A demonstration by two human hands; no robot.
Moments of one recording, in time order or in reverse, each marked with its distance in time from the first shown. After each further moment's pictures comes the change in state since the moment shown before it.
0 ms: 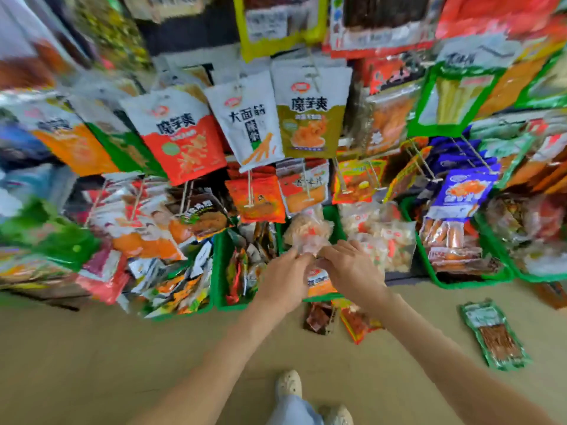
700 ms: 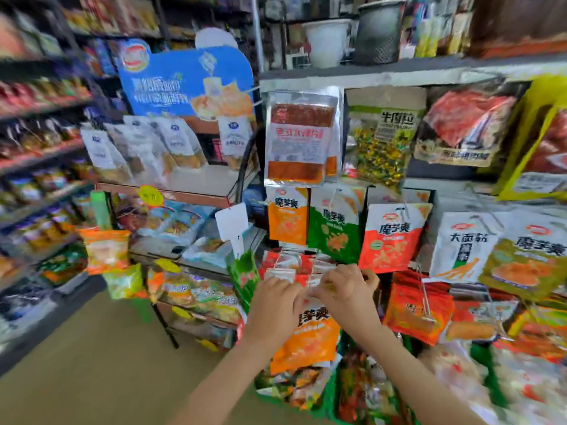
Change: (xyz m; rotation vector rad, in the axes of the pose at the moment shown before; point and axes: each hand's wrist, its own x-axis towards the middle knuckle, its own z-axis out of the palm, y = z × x) left_hand -0.160 -0.354 -0.206 0.226 0.614 -0.195; right_hand 0.217 -0.393 0.089 0.158 0.206 -0.145
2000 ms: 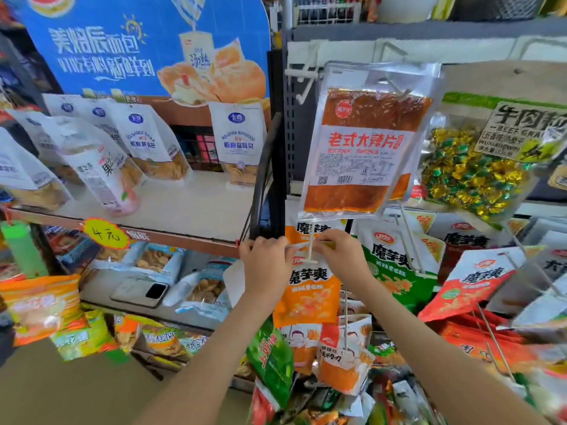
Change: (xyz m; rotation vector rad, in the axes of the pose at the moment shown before) left_hand 0.212 -0.216 0.105 -0.055 -0.035 -0.257; right_hand 0.253 -0.021 0.165 0.406 -0.277 0.339
